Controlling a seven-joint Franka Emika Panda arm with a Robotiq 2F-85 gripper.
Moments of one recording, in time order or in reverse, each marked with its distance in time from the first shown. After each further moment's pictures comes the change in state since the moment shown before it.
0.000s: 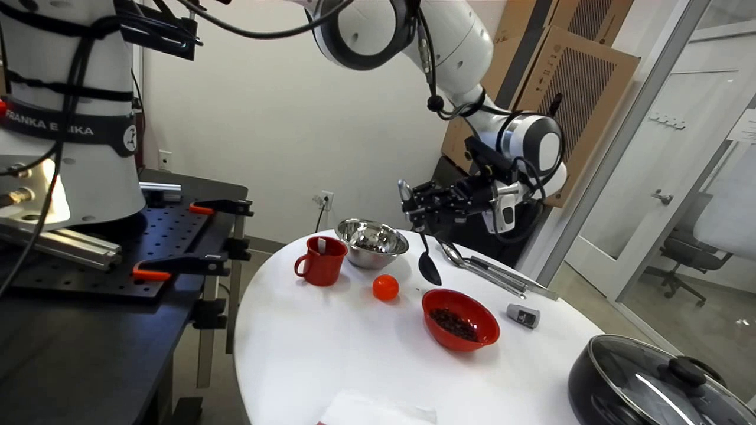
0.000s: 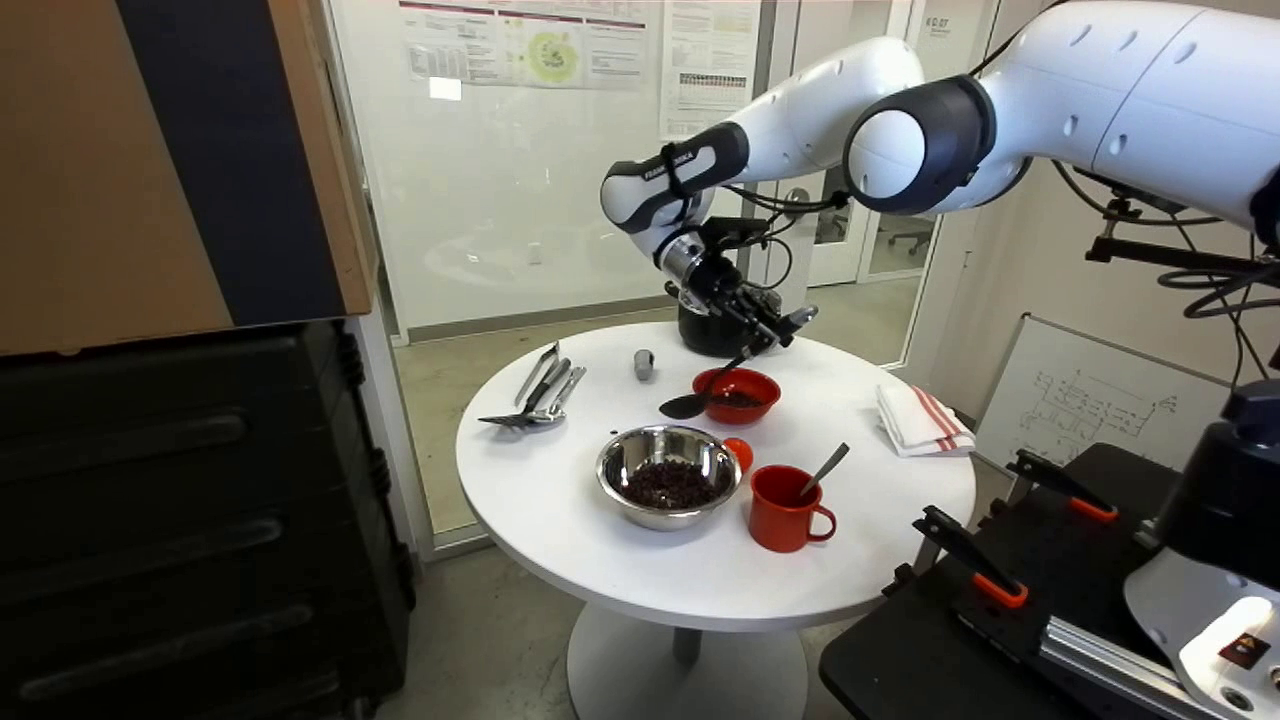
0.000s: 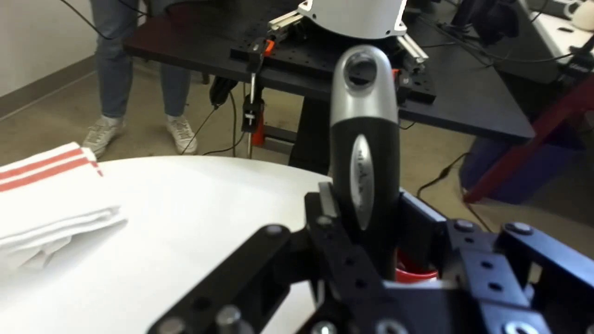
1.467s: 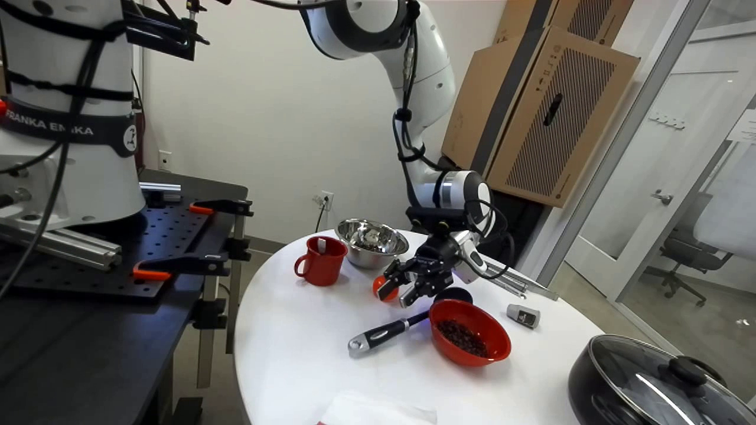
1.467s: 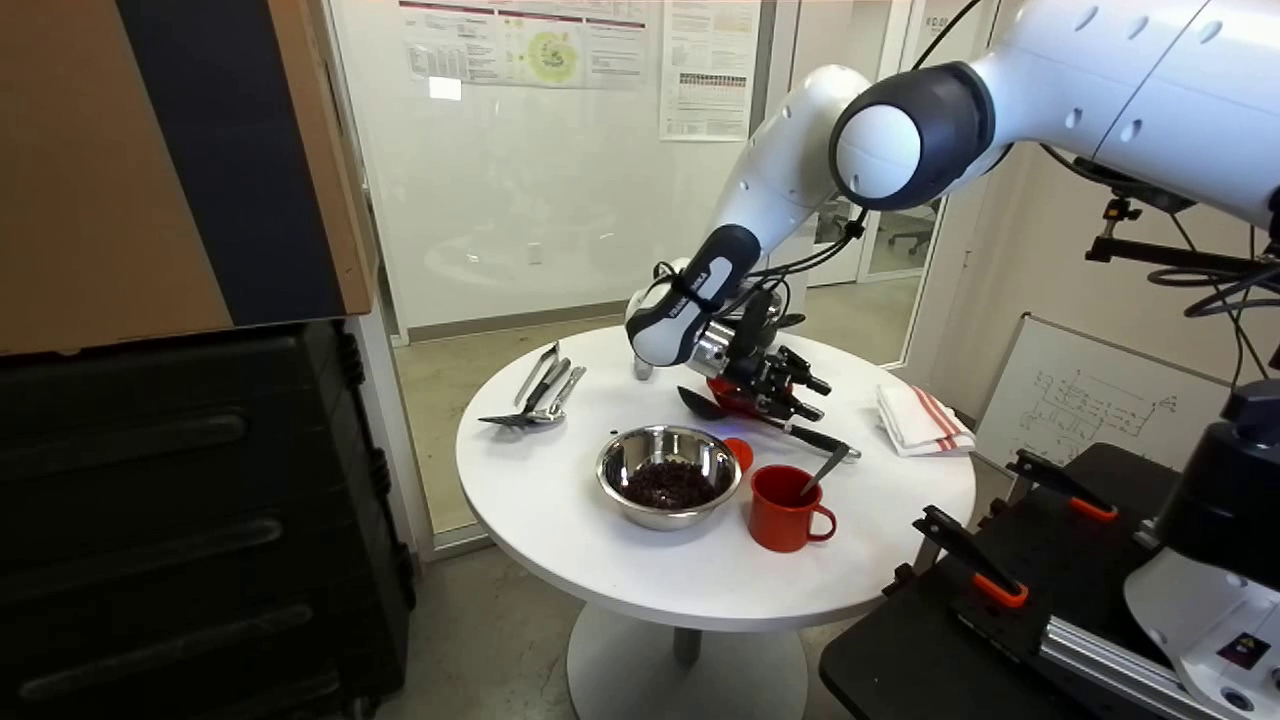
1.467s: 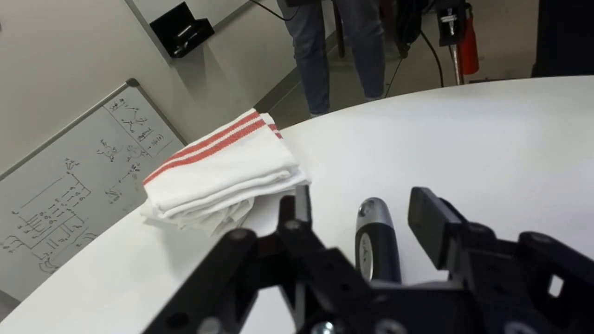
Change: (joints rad) arm 0.144 -0.056 -0.142 -0.511 -0.355 0.529 0.231
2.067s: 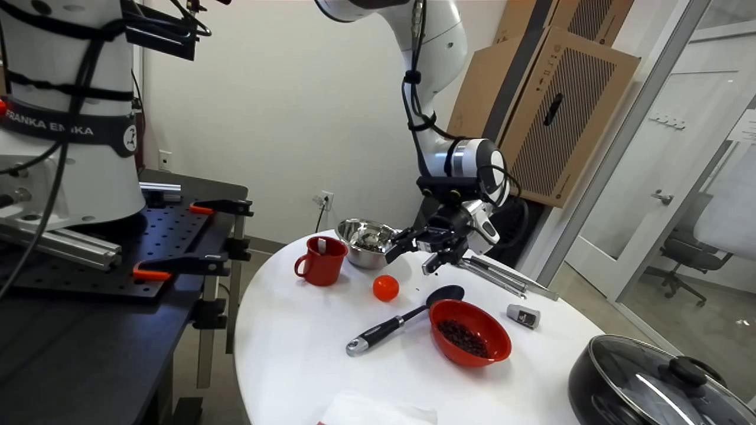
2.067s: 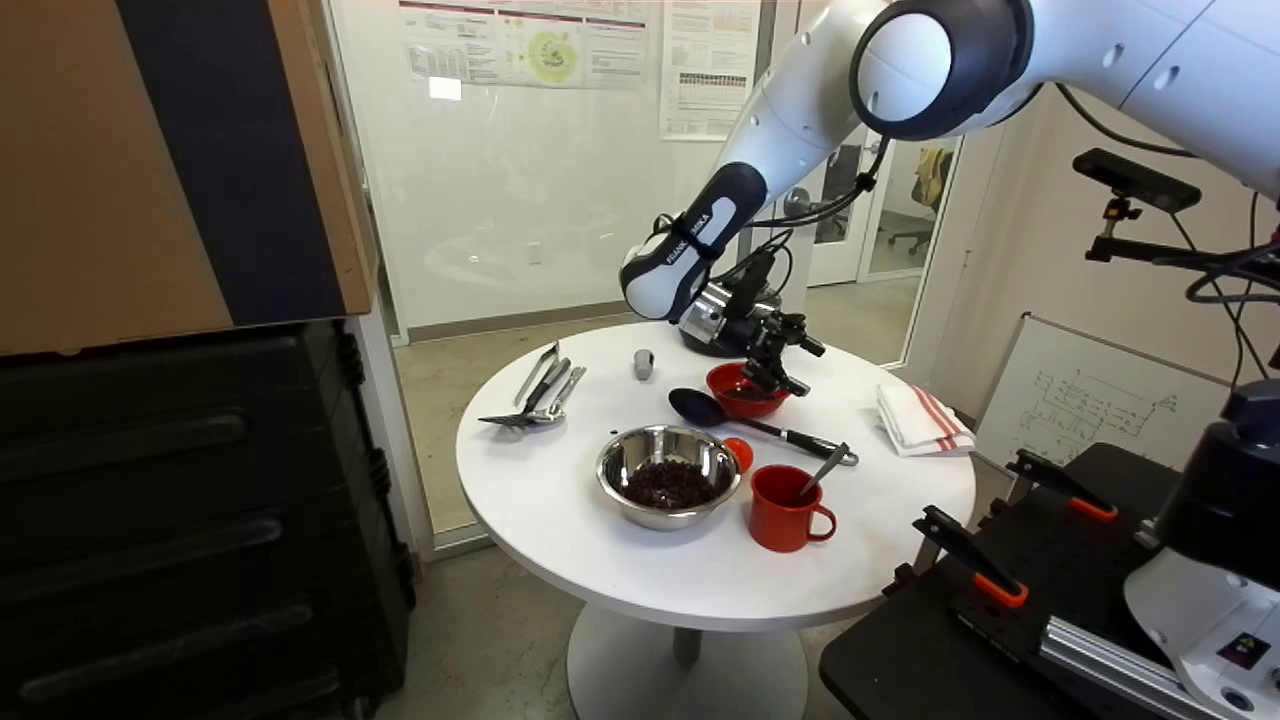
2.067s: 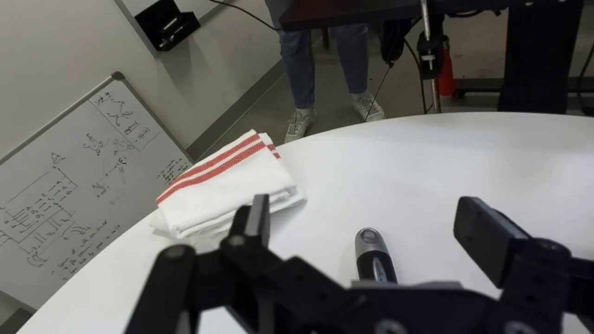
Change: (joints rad) arm -0.016 -0.162 0.040 -0.110 0.011 -0.012 -0.011
